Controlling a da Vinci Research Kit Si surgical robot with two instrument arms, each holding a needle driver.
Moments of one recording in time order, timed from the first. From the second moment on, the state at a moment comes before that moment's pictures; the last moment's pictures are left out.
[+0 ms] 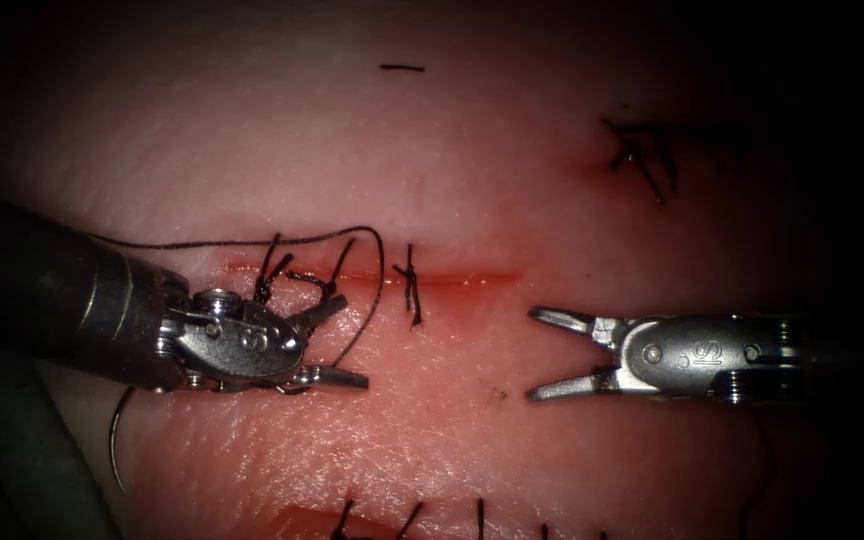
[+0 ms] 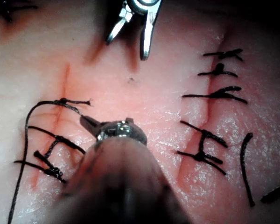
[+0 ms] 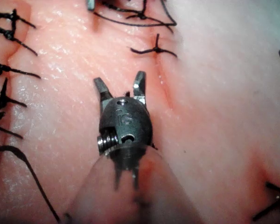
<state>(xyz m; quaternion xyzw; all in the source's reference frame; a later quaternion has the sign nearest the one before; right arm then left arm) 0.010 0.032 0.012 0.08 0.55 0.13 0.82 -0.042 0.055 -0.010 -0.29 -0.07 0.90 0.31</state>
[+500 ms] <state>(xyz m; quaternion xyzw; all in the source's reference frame) 0.010 0.031 0.012 0.07 0.54 0.13 0.82 -0.037 0.054 -0.013 -0.30 -0.08 0.90 0.30</state>
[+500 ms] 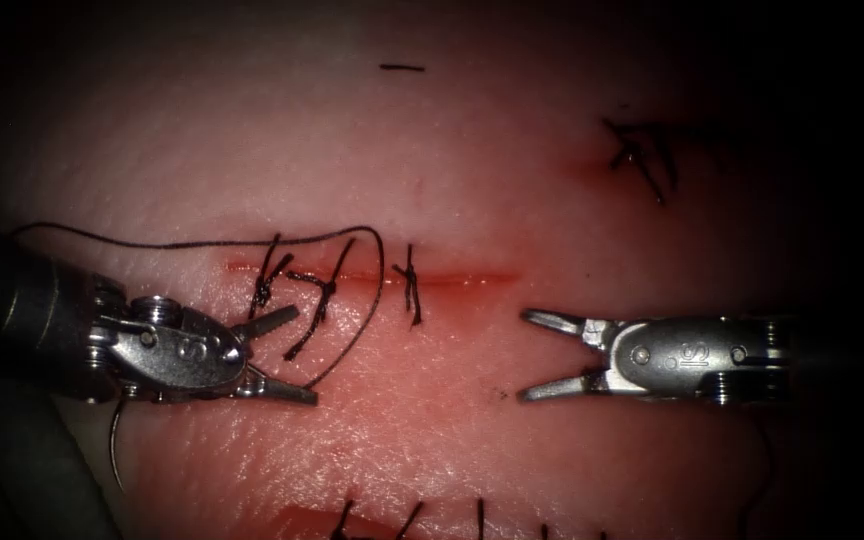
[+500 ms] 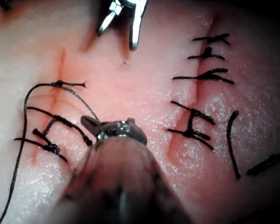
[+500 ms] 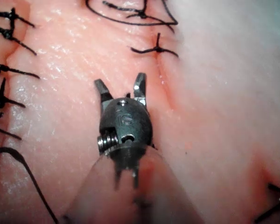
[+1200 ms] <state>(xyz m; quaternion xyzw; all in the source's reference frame) 0.011 0.031 0.013 0.07 0.55 0.13 0.82 -0.029 0.052 -0.014 -0.27 -0.07 0.91 0.31</state>
